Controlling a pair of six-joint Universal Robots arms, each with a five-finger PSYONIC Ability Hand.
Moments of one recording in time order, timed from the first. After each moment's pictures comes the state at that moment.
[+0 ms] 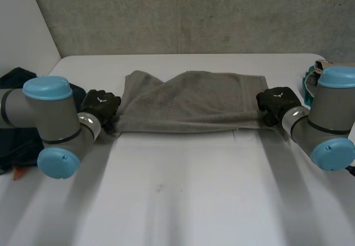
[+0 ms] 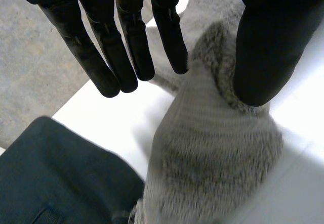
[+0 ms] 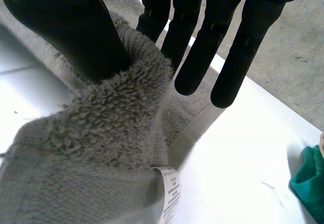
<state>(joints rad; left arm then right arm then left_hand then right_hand) 4.37 -2.28 -1.29 3.27 -1.58 3.64 1.82 -0.85 1.23 -0.05 1.43 2.76 0.74 0.73 0.74 0.73 0.55 1.14 1.18 1.19 1.20 1.01</state>
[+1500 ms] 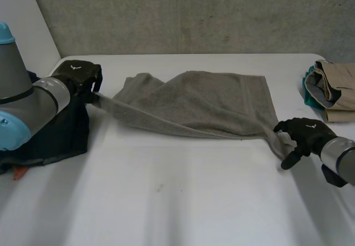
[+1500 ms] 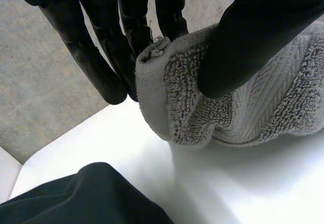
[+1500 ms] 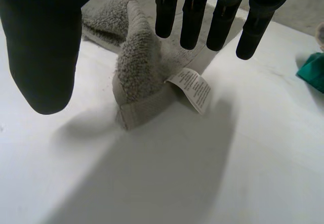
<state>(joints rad) 4.48 -2.08 -1.17 2.98 -1.42 3.44 1.61 -1.15 1.71 -0.04 1.28 2.85 1.18 1.20 1.19 1.20 0.99 0.39 0.40 0.38 0.38 0.17</state>
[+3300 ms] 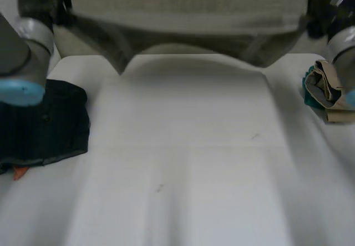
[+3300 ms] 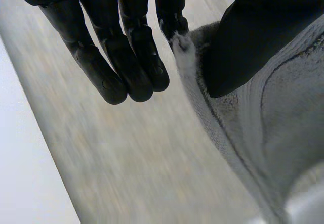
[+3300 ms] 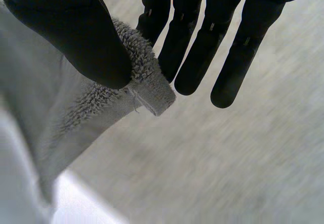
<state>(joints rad) 4.49 -2.16 -0.95 3.39 -1.56 3.28 1.71 -0.95 0.95 -0.21 1.45 2.79 1.18 1.20 1.19 1.20 0.99 1.13 1.18 1.19 1.20 1.00</state>
